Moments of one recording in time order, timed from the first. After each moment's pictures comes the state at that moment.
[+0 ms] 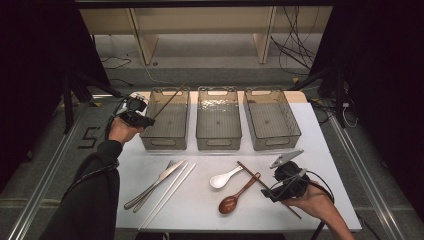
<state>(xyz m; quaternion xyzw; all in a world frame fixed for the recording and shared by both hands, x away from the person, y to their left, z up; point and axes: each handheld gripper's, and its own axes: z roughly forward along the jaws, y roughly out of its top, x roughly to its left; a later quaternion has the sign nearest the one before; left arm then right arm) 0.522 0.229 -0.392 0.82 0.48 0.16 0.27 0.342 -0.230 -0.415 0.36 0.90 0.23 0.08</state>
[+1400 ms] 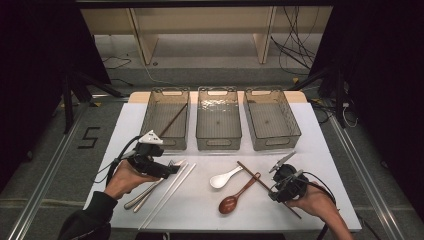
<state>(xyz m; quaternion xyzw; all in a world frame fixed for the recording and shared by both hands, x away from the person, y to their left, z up) 0.379 0.176 -0.396 0.85 0.37 0.10 0.36 0.351 -0.234 -0.438 0.38 0.91 0.14 0.04</state>
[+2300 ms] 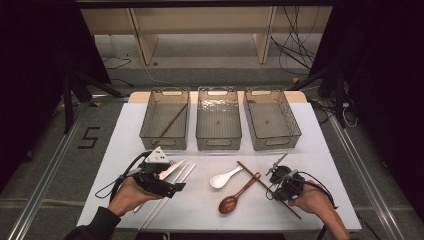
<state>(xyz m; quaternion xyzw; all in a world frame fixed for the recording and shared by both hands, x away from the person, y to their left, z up) 0.347 0.159 -0.413 0.87 0.34 0.09 0.36 0.359 -0.228 -0.452 0.37 0.93 0.08 0.02</state>
